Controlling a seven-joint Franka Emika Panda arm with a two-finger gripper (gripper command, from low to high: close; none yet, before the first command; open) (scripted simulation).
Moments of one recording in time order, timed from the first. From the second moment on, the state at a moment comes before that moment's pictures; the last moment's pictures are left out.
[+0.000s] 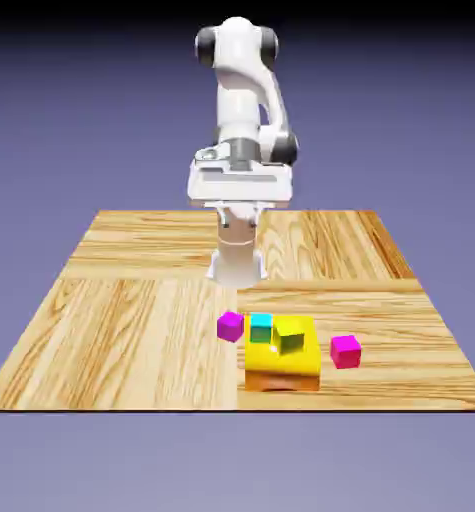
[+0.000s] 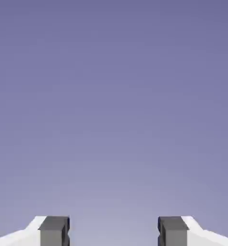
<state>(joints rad) 0.02 -0.56 -0.01 -2.81 -0.05 3.03 0.73</state>
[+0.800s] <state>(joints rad) 0.19 -0.36 -0.28 -2.91 -1.10 2.95 0.42</state>
